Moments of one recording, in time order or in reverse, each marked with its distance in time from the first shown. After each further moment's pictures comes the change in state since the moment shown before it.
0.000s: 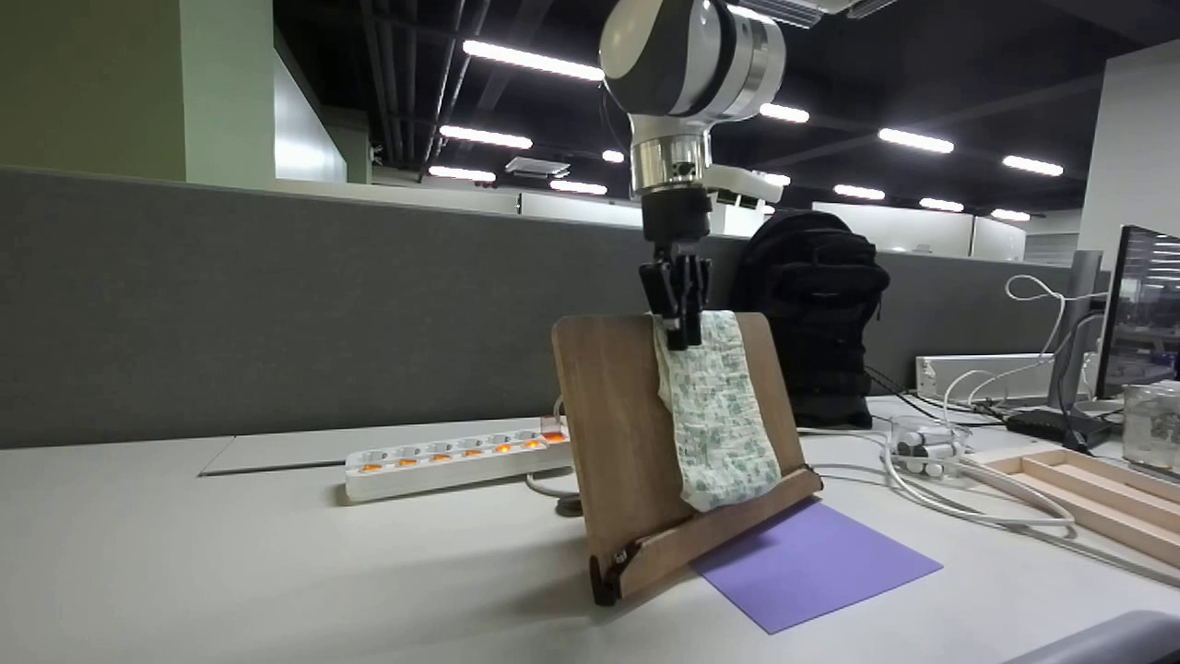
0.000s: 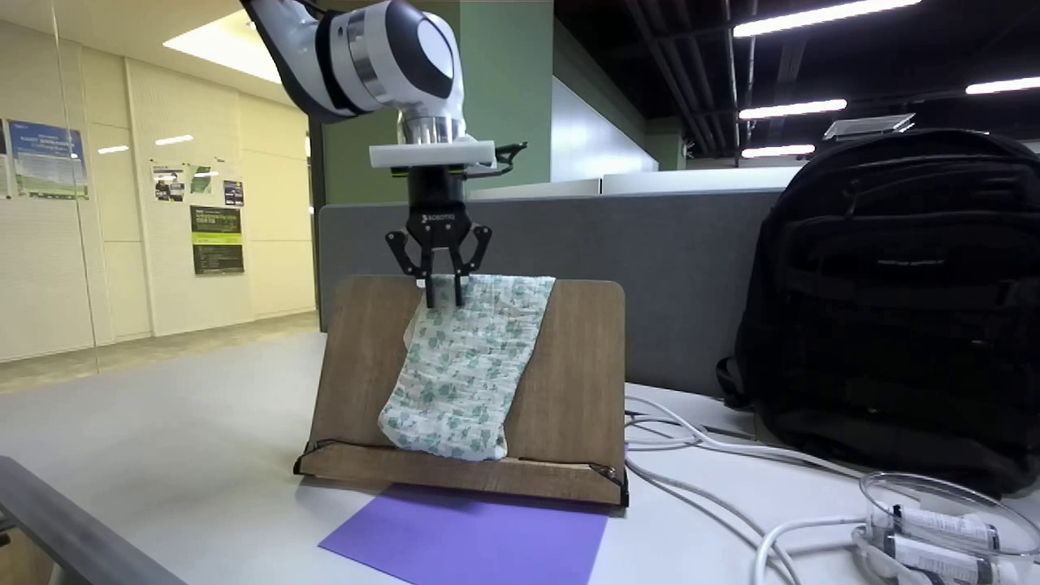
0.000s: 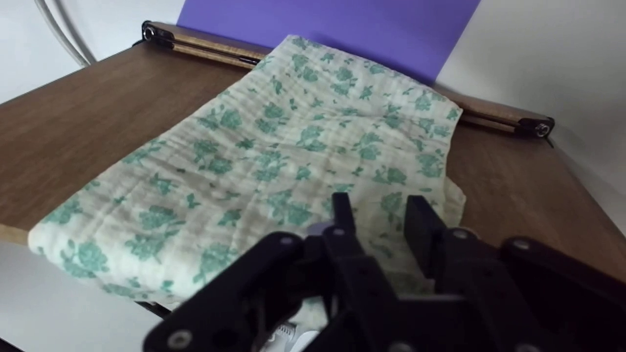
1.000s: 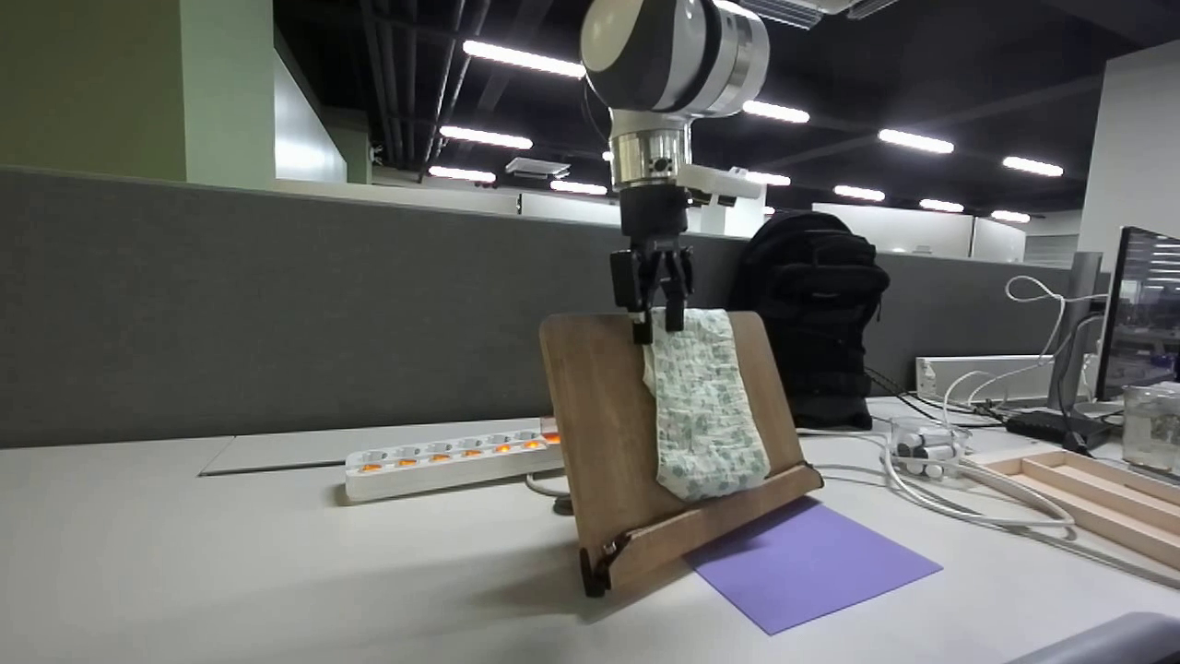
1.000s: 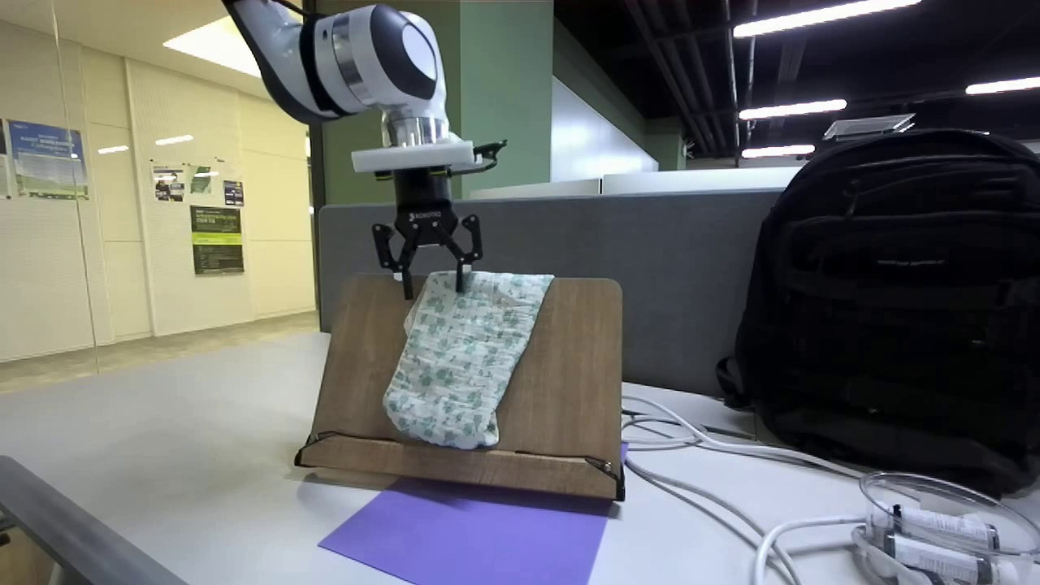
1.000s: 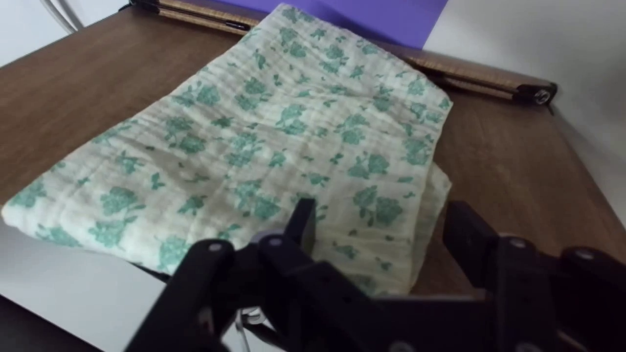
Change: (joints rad) arm 0.035 -0.002 0.010 -0.003 -0.015 0.060 0.097
